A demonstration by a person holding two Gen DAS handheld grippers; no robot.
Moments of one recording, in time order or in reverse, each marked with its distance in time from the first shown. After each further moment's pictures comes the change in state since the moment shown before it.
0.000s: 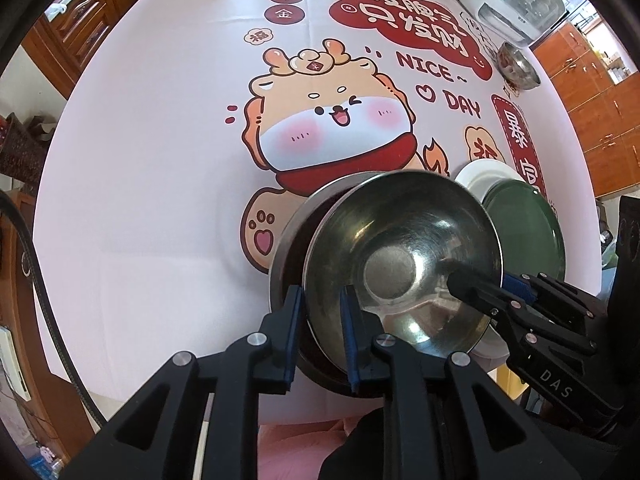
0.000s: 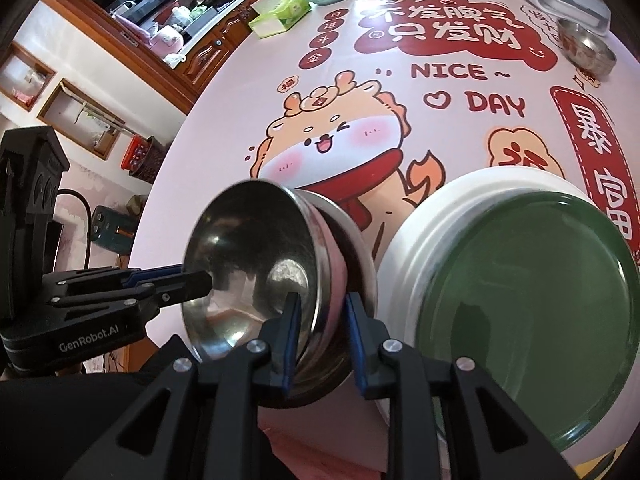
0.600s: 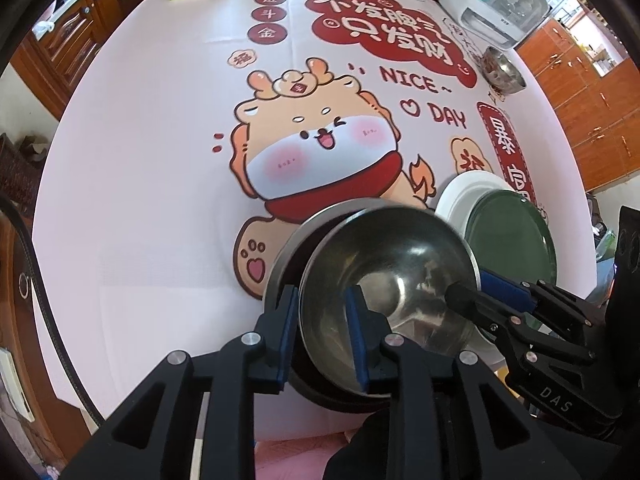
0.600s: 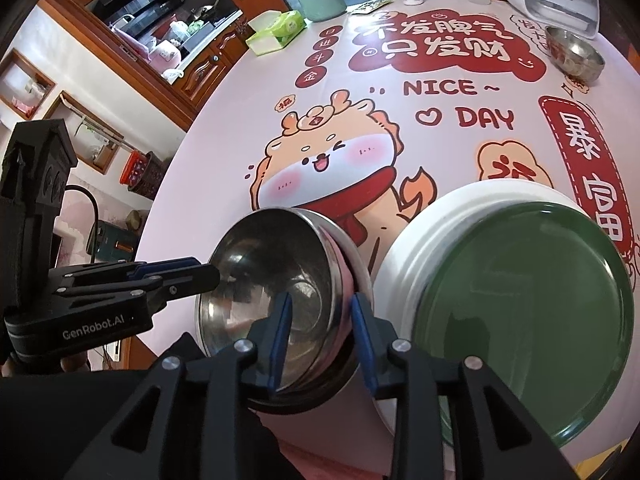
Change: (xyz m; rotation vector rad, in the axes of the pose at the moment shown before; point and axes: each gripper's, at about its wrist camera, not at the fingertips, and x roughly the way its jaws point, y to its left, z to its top) left arm -0.007 -0.005 0.011 0.057 -0.049 -0.032; right arm -0.015 0.002 -0.003 0.019 -0.071 -0.011
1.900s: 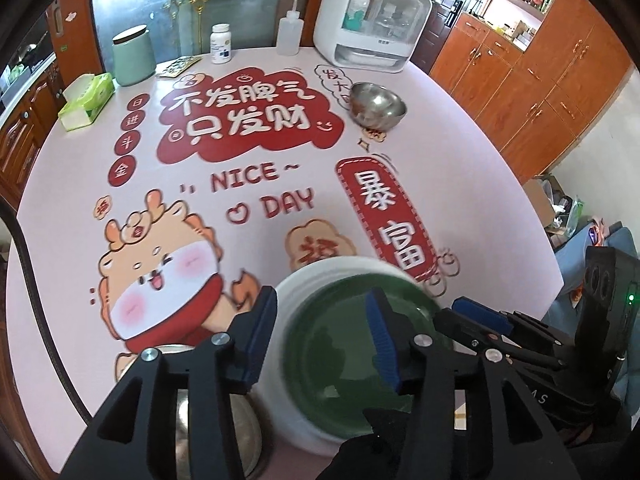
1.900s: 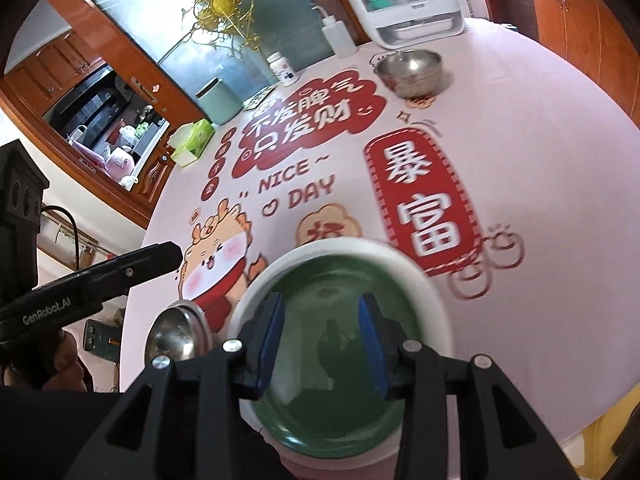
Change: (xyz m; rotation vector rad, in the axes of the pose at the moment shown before) left arm -0.020 -0.182 0.052 0.240 -0.206 -0.090; right arm -0.104 -0.158 -0.012 0.242 -0.251 -0.060
